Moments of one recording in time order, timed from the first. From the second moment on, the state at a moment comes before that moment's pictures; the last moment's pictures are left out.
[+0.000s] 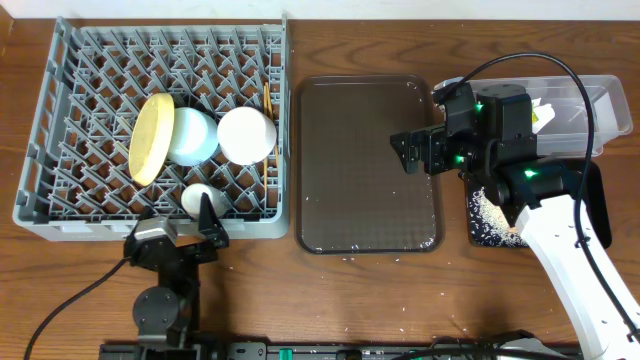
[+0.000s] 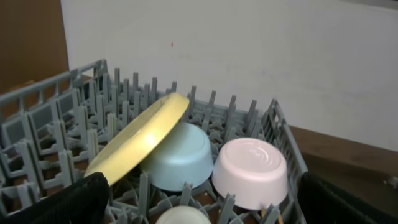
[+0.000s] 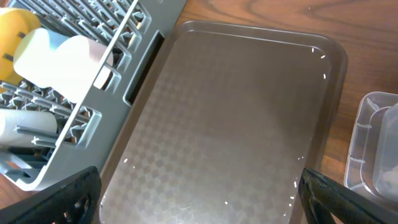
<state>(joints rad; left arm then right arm) -0.03 0.01 0.12 -0.14 -0.16 -0.20 0.24 1.35 1.10 -0.52 -0.34 0.12</state>
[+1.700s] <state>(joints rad) -0.03 0.02 0.02 -0.10 -0.16 -0.20 0.14 0.61 0.74 -0.57 -0.06 -0.03</state>
